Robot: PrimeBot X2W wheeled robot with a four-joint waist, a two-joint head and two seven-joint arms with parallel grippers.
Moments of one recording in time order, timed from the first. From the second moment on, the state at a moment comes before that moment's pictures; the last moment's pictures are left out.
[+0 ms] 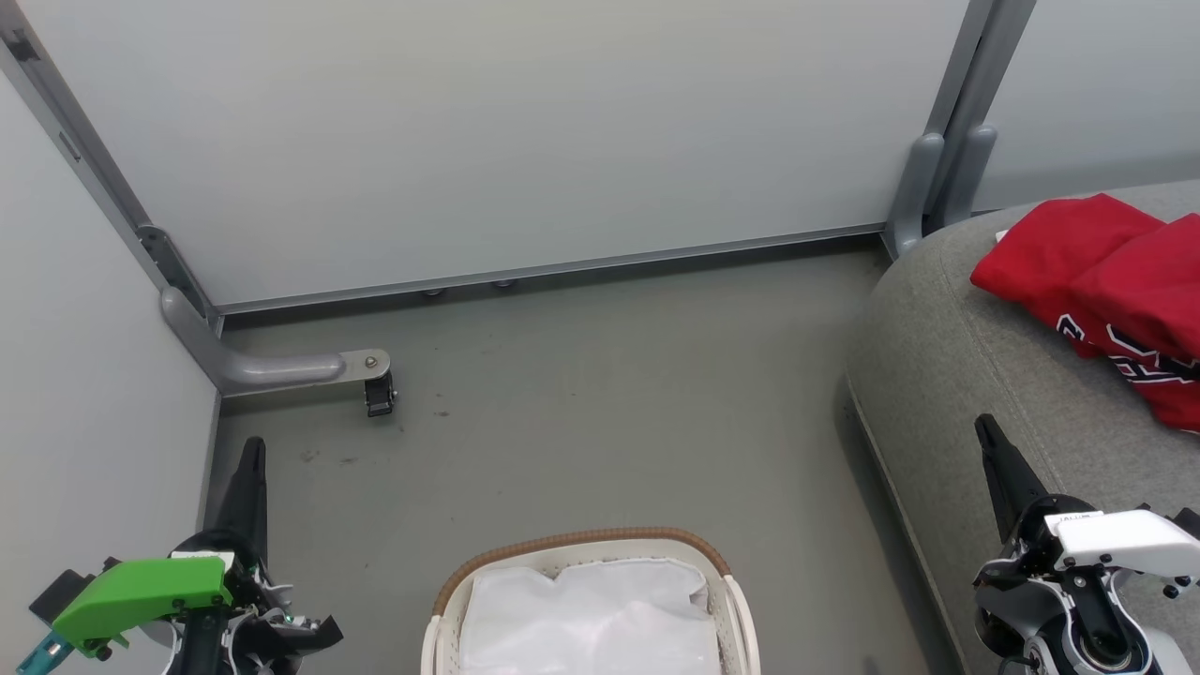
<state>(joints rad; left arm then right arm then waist) -0.10 0.05 0.11 0.25 -1.61 -0.13 0.11 -0.11 -0.05 -0.11 0.25 1.61 0.13 0.11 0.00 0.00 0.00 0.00</state>
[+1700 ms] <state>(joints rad) -0.10 0.05 0.11 0.25 -1.61 -0.13 0.11 -0.11 -0.05 -0.11 0.25 1.61 0.13 0.11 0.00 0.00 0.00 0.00</state>
